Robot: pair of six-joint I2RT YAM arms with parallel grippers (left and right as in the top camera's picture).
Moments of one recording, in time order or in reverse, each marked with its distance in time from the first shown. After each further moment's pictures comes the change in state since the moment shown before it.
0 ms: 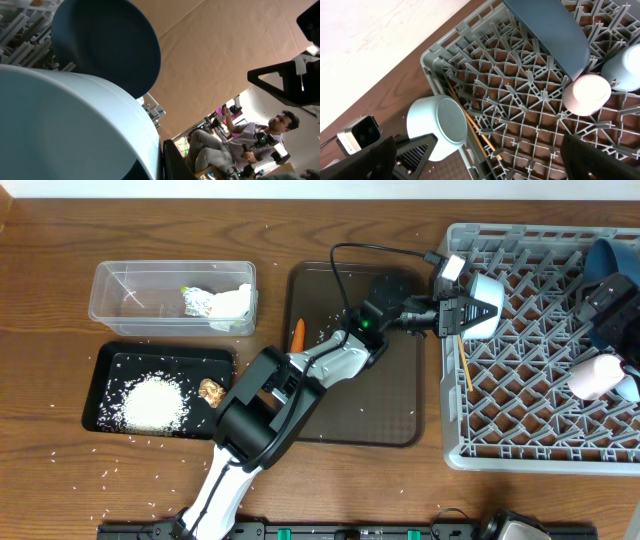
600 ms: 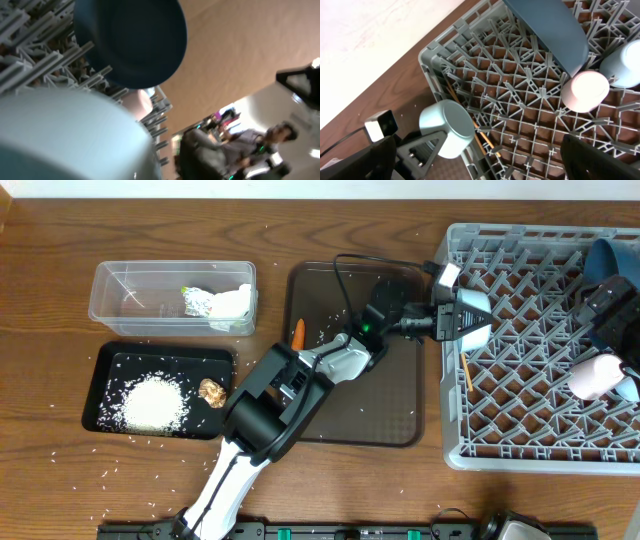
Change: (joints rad) left arm 0.002 0.064 0.001 0.003 -0.001 -0.058; right arm 0.000 0.000 0.000 -0.014 0.004 0.000
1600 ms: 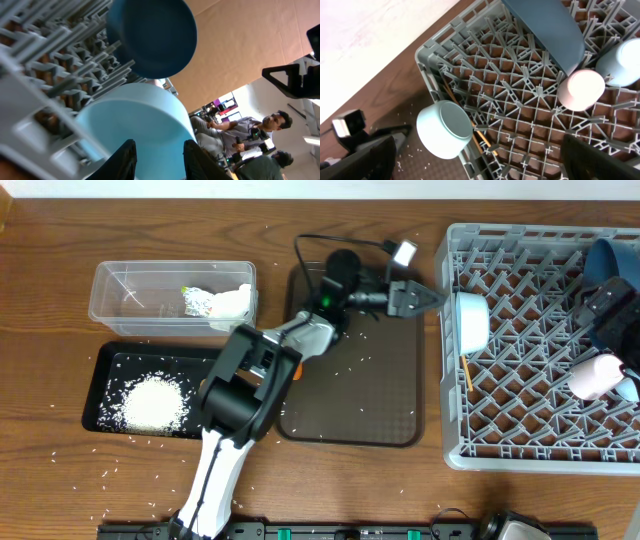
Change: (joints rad) left arm 0.212 0.000 0.001 -0.060 0.271 0.037; right arm 0.000 0.000 0.000 -0.010 0.005 -0.025
